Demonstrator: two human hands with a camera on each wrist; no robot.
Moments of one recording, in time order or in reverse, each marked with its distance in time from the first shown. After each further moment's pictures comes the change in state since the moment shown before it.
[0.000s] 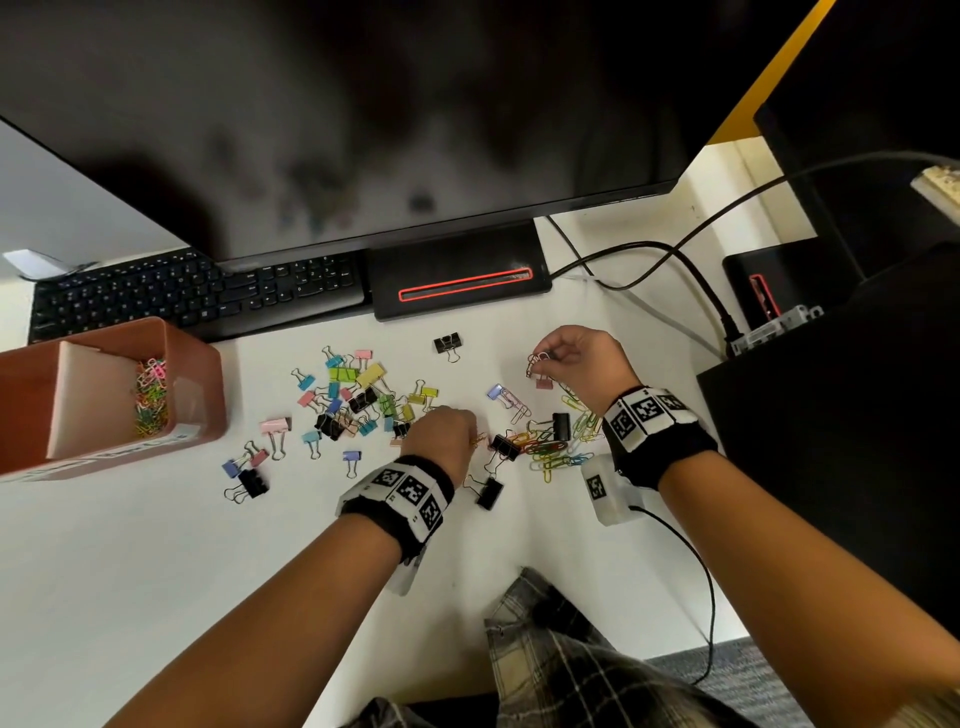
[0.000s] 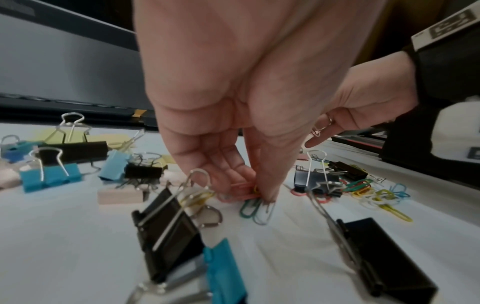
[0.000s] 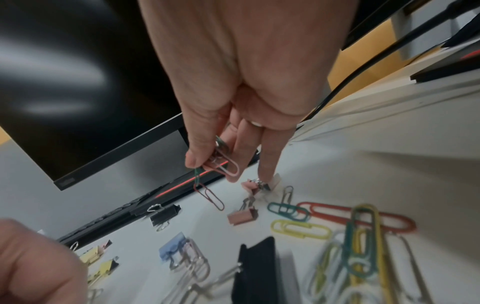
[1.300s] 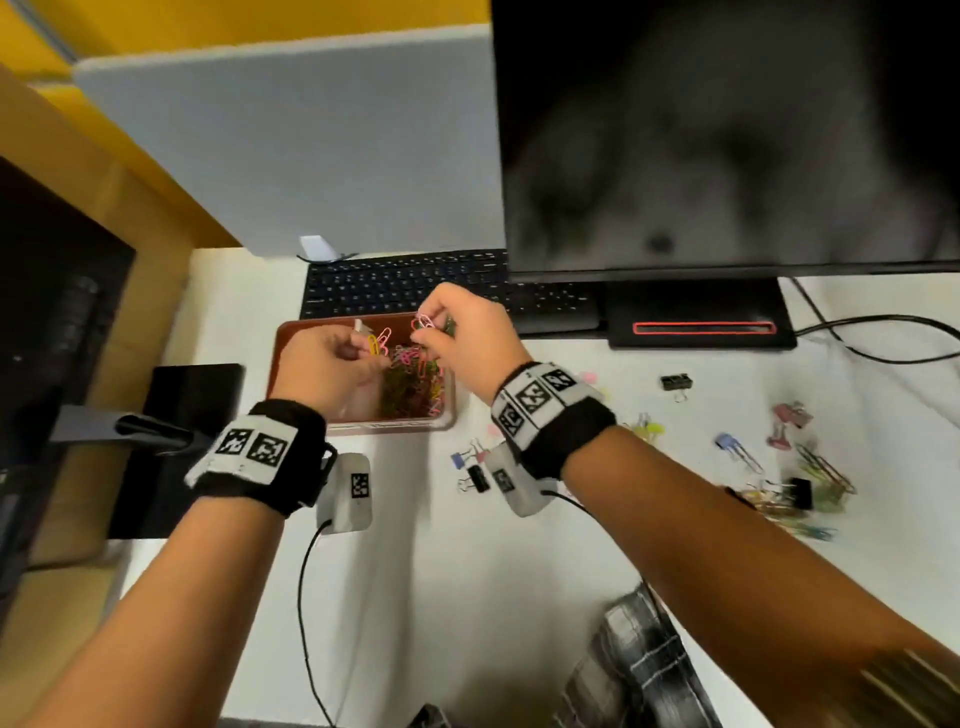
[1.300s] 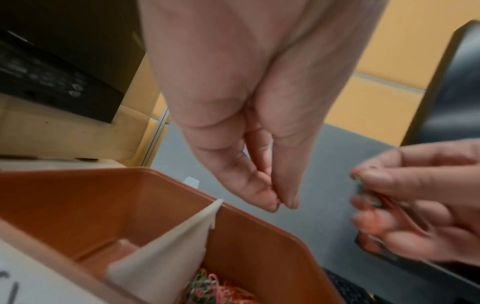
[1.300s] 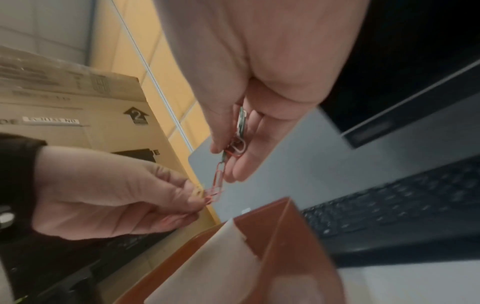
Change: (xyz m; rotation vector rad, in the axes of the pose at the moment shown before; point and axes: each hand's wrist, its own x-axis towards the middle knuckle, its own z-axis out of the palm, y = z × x) left_hand -0.114 -0.299 -0.157 -0.729 0.583 -0.397; right_hand -0.025 -0.222 0.302 -0.074 -0.258 -0.525
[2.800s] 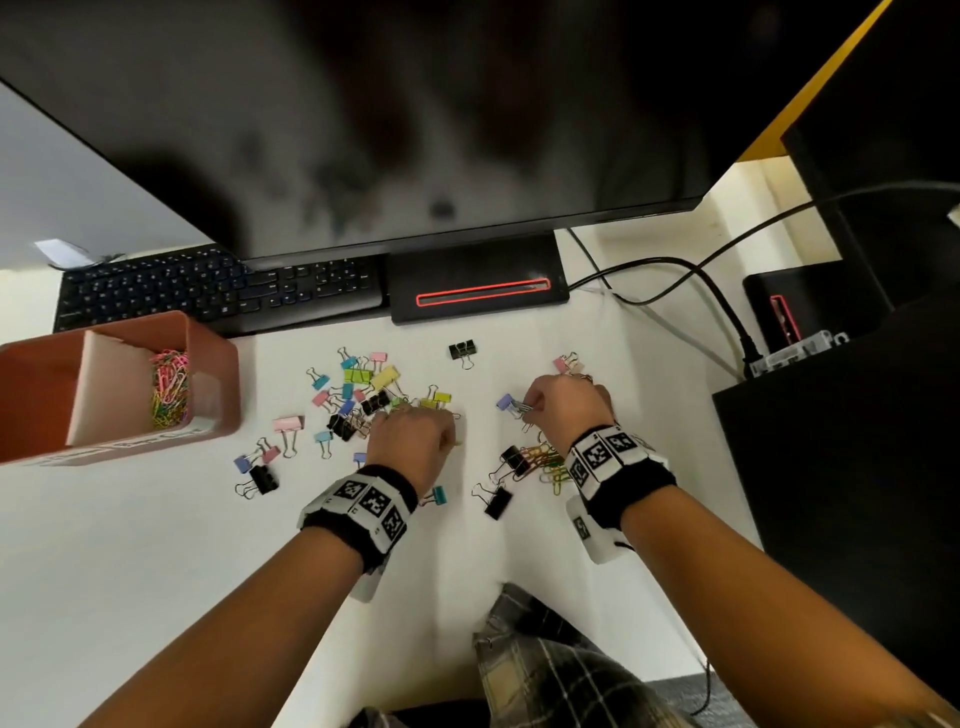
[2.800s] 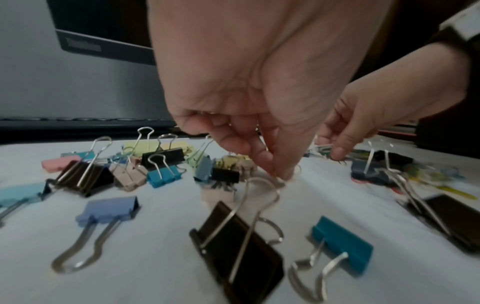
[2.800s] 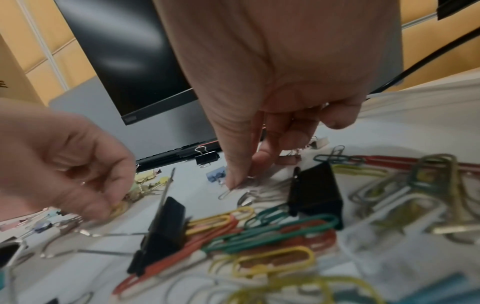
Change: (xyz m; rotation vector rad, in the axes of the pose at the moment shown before) left_hand -0.110 0.083 0.286 0.718 -0.369 0.472; right_hand -0.162 0.211 -0.227 -0.675 -0.086 0.588
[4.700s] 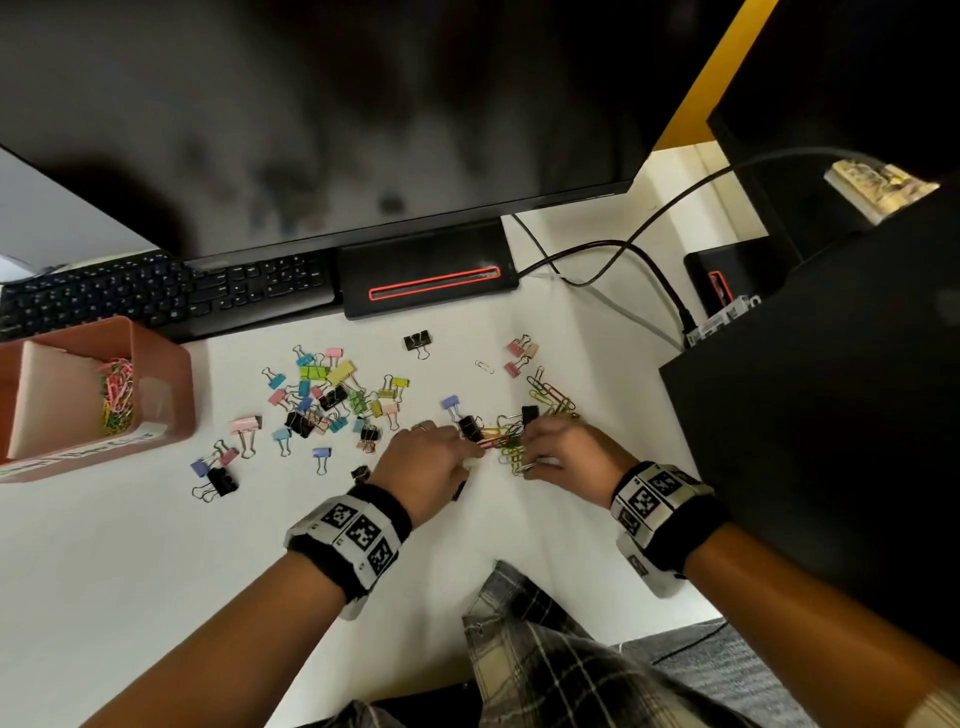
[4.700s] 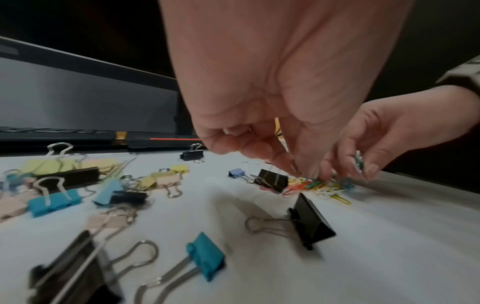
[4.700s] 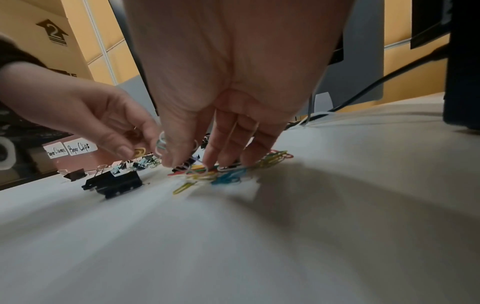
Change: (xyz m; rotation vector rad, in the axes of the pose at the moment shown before) left_hand -0.027 0.049 0.009 0.016 -0.155 0.305; right_hand -0.066 0.078 0.018 0.138 -0.031 -0.485
